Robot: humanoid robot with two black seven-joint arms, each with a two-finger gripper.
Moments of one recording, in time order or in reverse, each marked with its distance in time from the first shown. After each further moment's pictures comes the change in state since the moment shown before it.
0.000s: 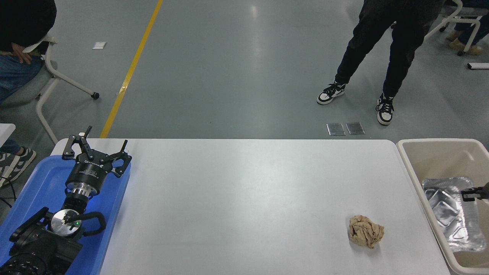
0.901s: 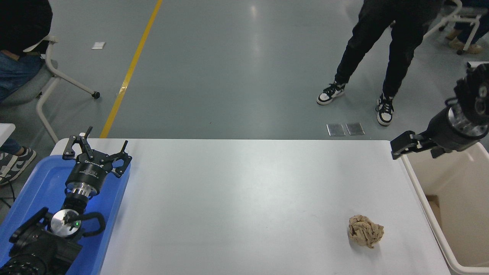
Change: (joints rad) left arm 0.002 0.000 0.001 0.001 -0.001 0.000 0.000; right arm 1.293 0.135 -0.256 1.212 0.257 0.517 0.012
